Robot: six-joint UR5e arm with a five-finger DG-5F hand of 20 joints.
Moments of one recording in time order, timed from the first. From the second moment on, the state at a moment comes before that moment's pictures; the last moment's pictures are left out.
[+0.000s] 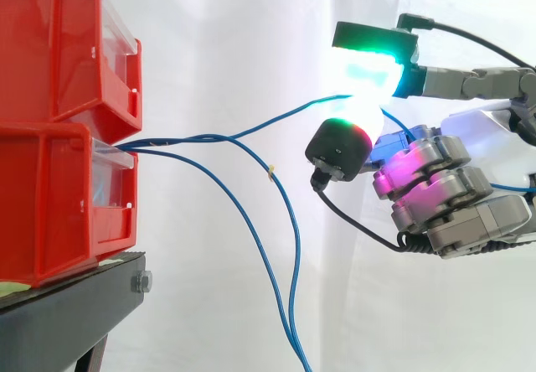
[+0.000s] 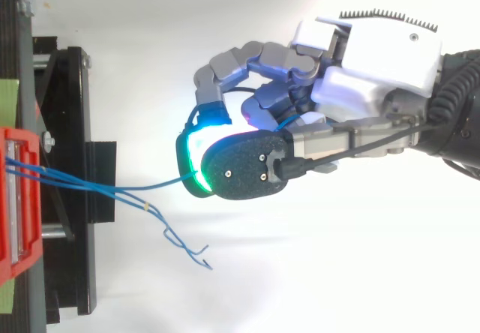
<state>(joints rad) 0.18 -2.16 -1.28 -3.01 -1.13 0.24</state>
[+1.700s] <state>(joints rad) 0.18 -2.16 -1.28 -3.01 -1.13 0.24</state>
